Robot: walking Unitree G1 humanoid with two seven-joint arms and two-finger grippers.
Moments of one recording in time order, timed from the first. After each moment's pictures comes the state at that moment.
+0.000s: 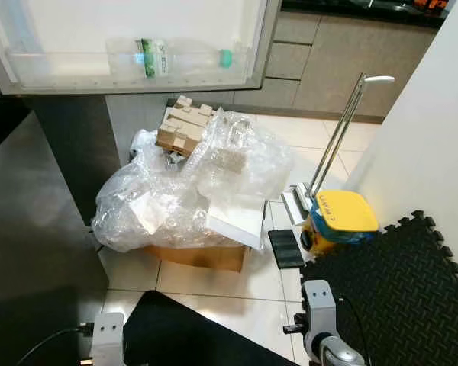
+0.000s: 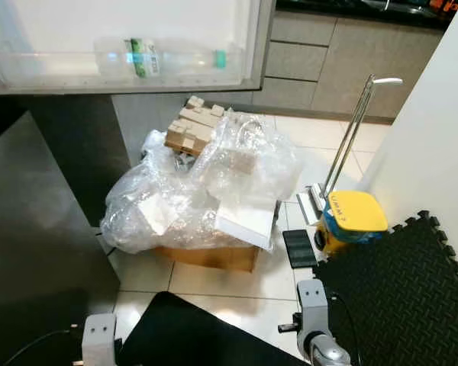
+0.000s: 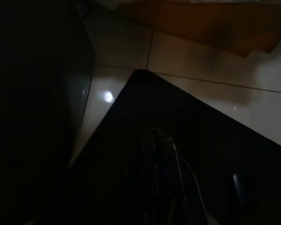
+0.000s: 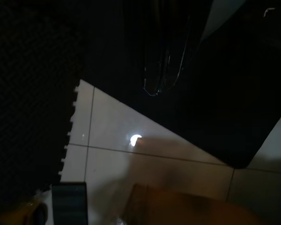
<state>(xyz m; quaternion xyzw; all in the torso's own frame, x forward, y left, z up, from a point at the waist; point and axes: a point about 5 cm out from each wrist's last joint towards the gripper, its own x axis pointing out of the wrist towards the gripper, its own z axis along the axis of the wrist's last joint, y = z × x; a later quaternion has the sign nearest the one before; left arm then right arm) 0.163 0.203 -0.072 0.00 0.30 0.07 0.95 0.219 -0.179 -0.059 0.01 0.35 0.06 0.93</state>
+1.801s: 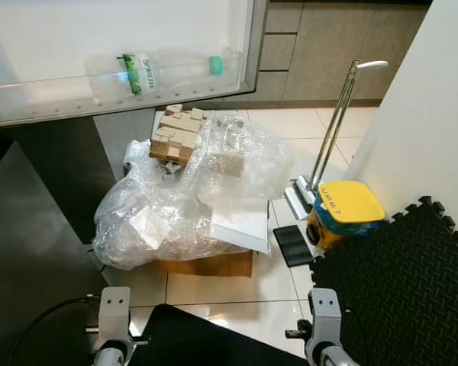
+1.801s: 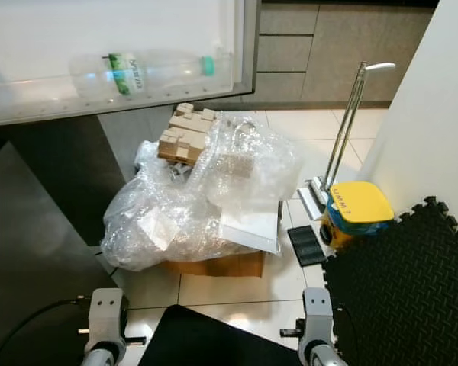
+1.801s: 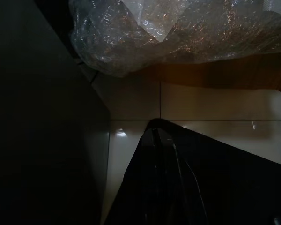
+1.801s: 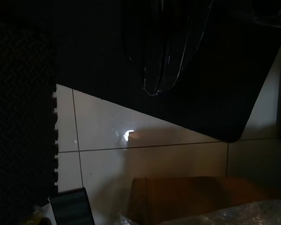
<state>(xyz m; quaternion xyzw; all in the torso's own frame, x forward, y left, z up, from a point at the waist) 0.200 0.202 -0.052 0.03 0.25 0.05 0.97 0.210 -0.183 -0.064 0.04 0.34 0.02 0.94</state>
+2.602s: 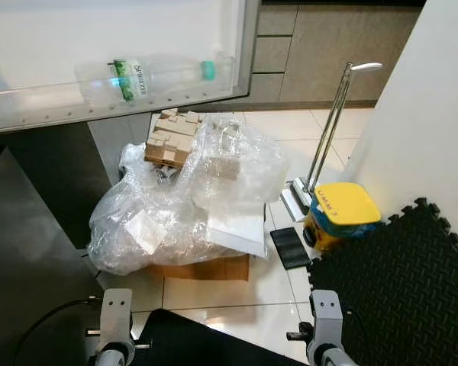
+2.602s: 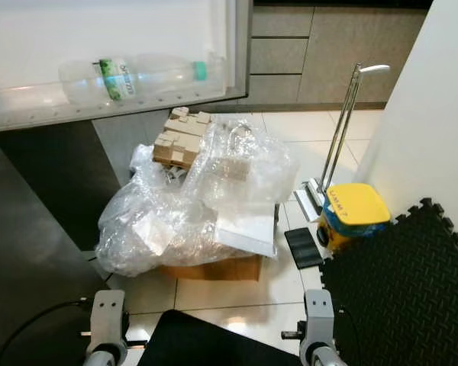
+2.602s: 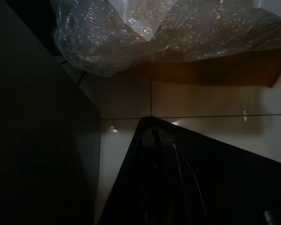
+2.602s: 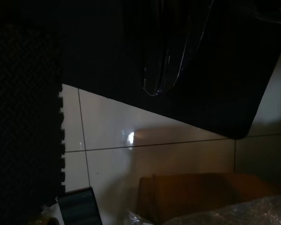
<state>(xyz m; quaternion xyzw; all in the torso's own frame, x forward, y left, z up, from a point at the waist) 0.197 0.201 -0.056 0.02 0.27 0.04 0.96 0.207 -0.184 -0.065 0.03 0.35 0.01 0.94</state>
